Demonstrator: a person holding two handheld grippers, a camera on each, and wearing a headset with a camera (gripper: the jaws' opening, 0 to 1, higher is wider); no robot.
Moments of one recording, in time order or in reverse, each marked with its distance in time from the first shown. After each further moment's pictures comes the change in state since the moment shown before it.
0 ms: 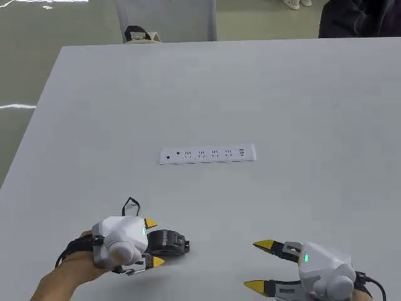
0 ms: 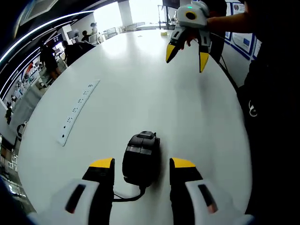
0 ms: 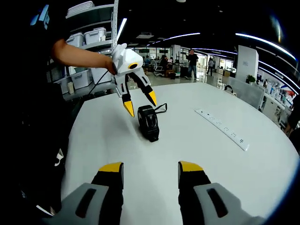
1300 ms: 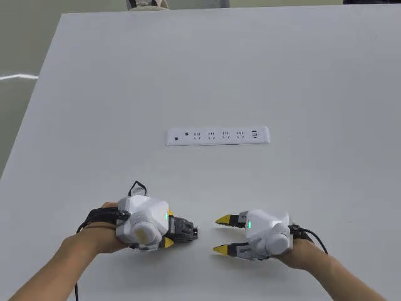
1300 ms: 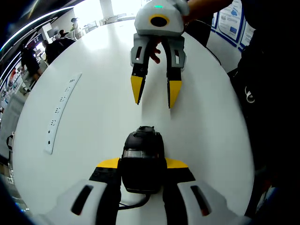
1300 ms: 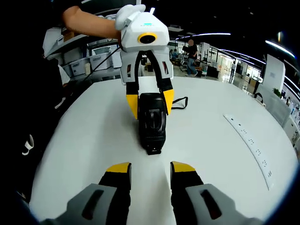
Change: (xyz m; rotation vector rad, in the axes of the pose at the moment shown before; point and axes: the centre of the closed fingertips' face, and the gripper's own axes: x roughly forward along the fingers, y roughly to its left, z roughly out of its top) left arm 0.027 -0.003 -0.009 0.093 0.091 -0.136; right arm 0.122 -0.010 -0.004 -0.182 0.073 0.201
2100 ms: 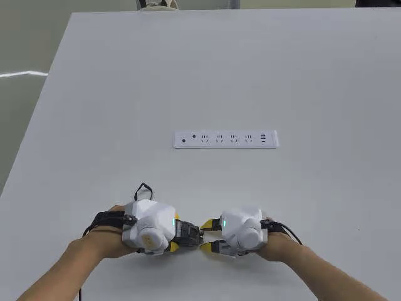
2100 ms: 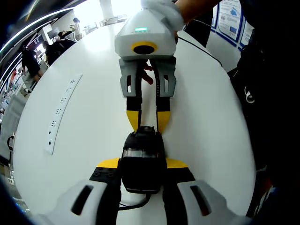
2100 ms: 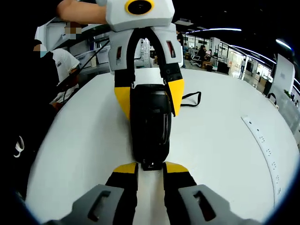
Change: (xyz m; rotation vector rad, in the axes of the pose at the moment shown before) left arm -0.001 0.000 0.000 0.006 -0.013 0.010; right arm 0.051 -0.003 0.002 -0.030 0.069 0.090
